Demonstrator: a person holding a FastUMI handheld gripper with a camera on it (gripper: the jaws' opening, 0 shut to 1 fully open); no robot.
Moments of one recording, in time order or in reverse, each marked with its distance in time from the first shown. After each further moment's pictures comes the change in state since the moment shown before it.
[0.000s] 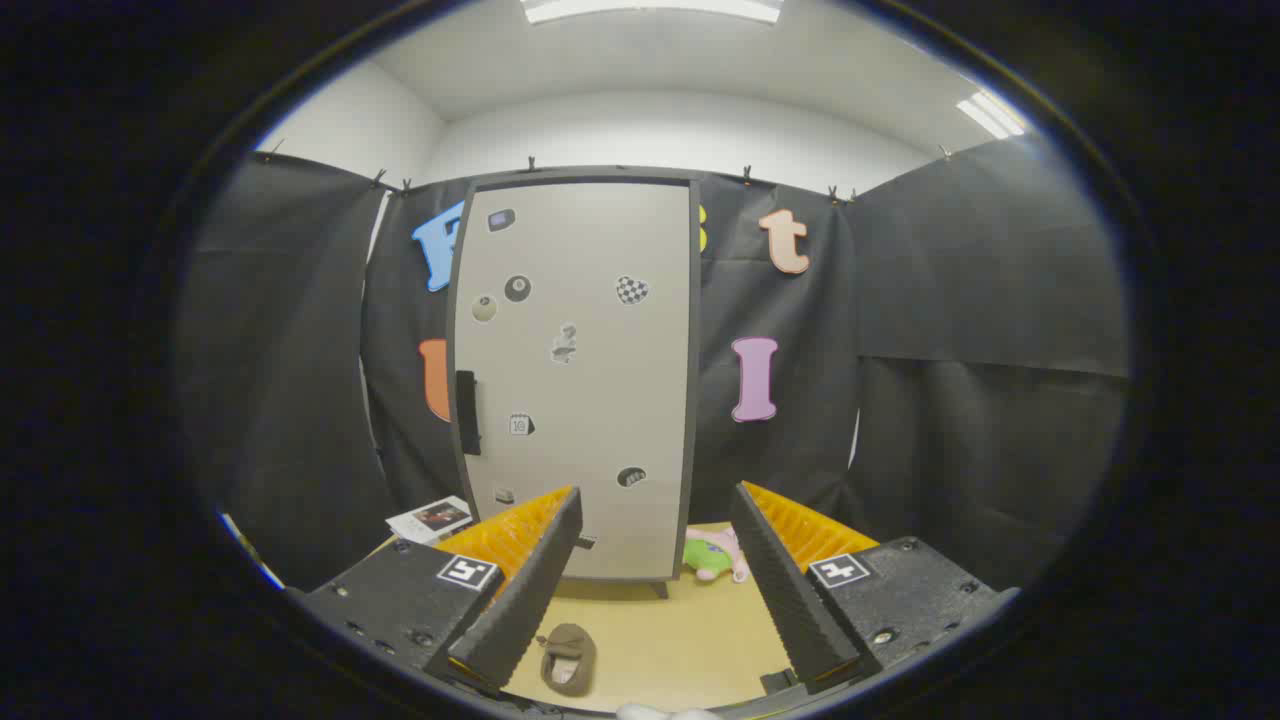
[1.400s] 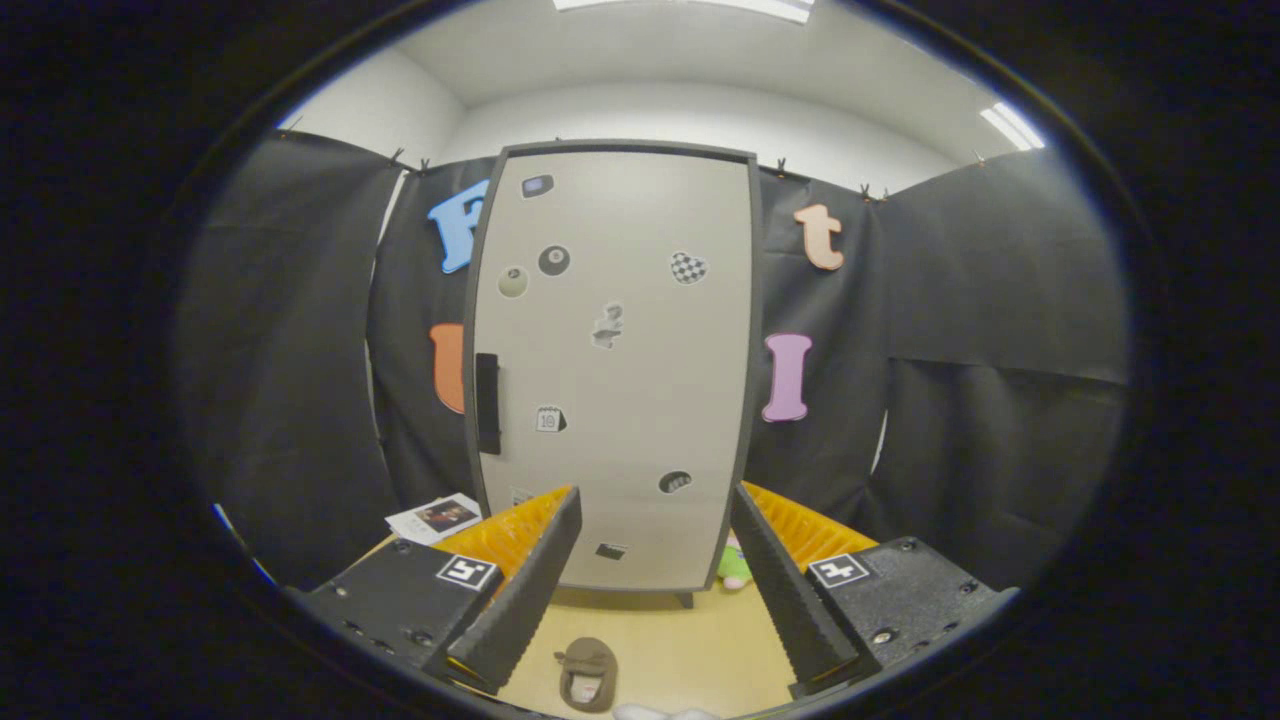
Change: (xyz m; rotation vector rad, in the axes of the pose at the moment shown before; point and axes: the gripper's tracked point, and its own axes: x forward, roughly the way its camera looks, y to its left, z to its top) arm 0.081 0.085 -0.010 -0.023 0.011 0.073
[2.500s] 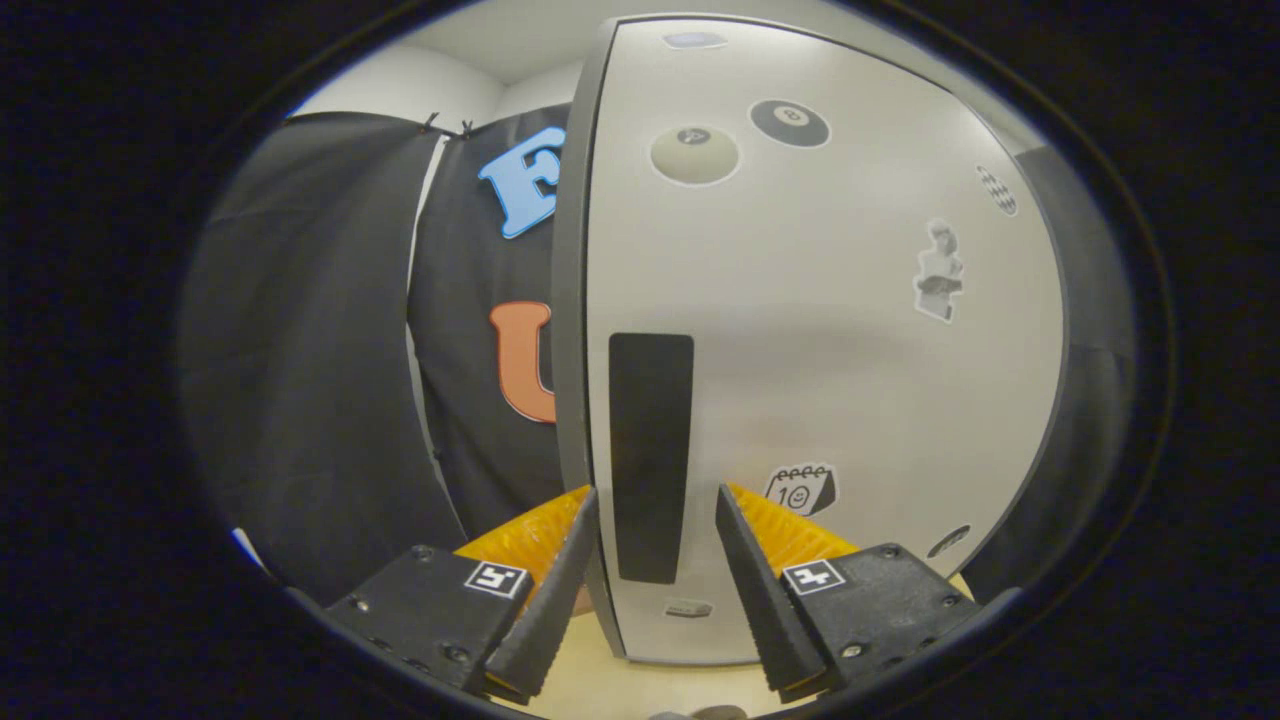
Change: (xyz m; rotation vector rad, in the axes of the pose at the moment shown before) arm 0.228 0.187 -0.002 0.025 0.070 0.195
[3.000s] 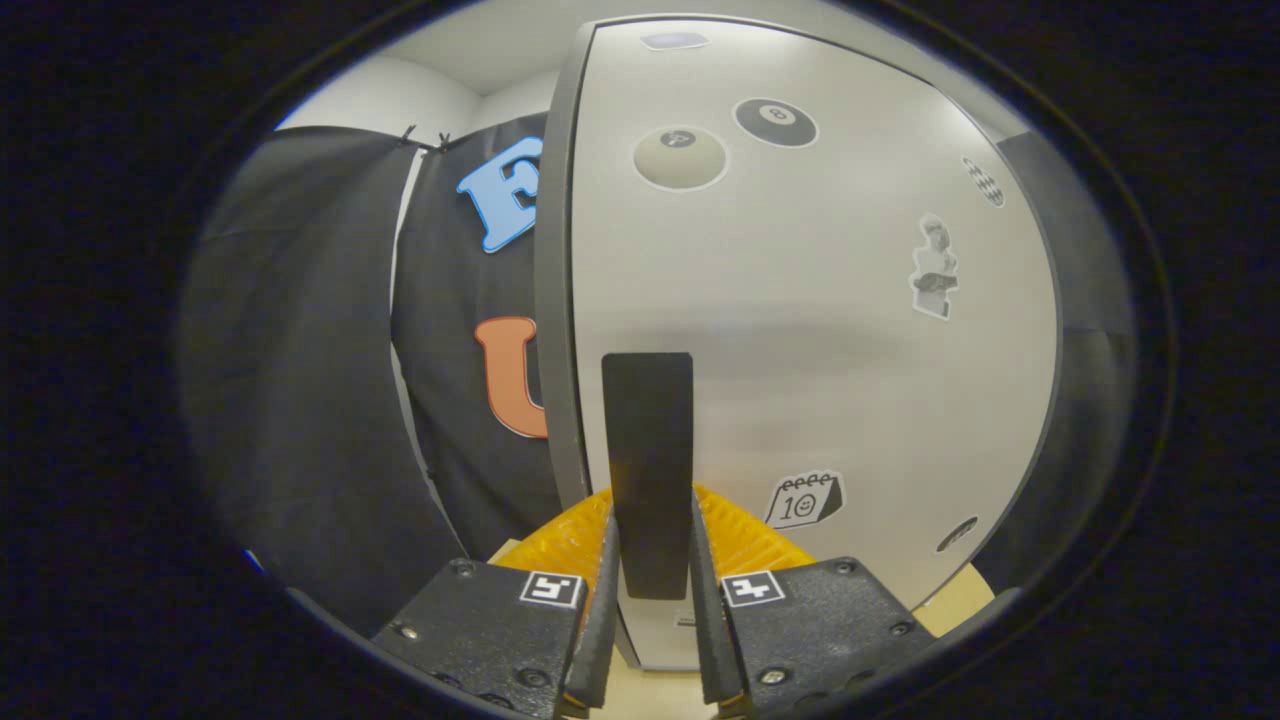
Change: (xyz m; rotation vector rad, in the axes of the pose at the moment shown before) arm 0.004 -0.001 0.008 0.035 -0.040 -0.037
